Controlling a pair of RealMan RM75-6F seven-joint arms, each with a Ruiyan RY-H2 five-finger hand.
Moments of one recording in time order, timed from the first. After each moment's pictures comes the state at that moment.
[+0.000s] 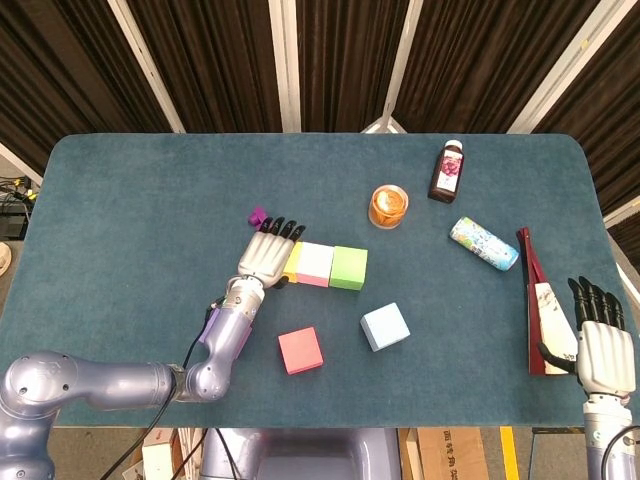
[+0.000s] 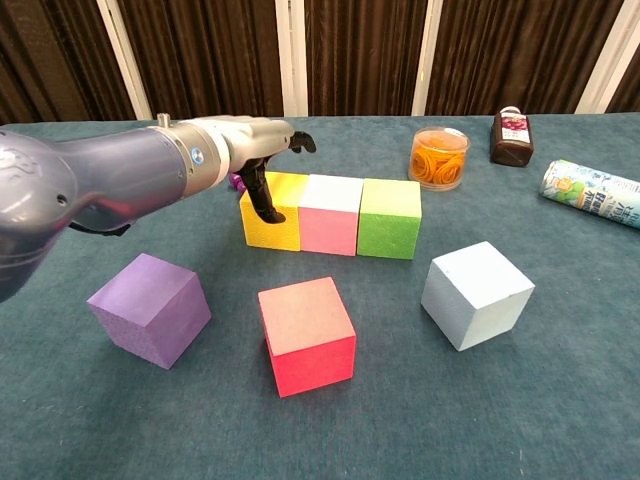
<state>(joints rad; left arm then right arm) -1.14 -1.72 -0.26 -1.43 0.49 1.04 0.81 0.07 -1.23 0.16 -1.63 -1.29 1.46 -0.09</state>
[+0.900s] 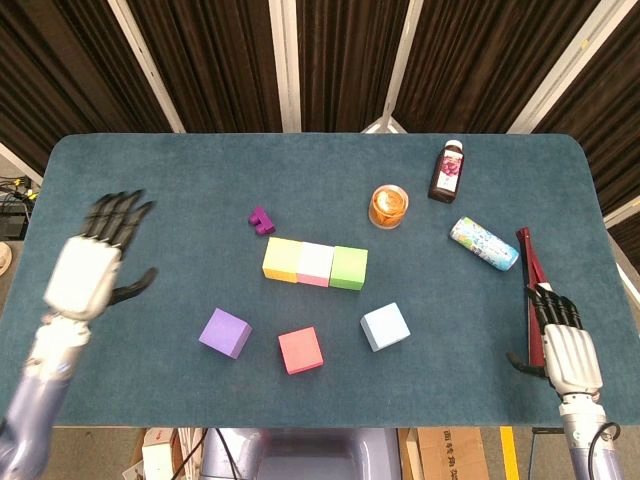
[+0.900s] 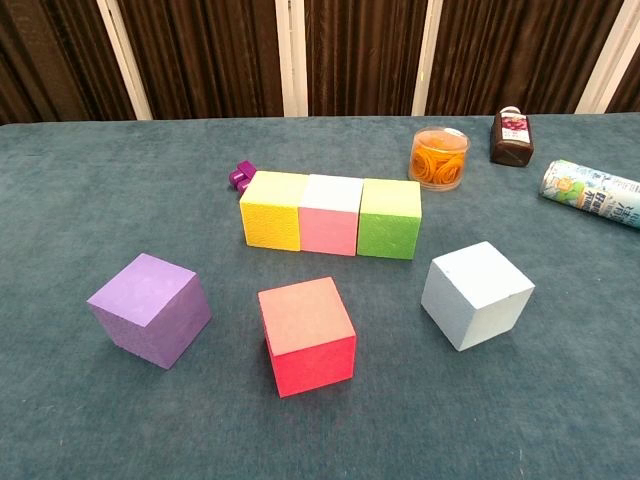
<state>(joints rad) -0.51 -1.11 0.01 -1.79 1.45 1.63 0.13 0.12 -1.20 0.10 -1.69 -1.37 1.34 -0.06</state>
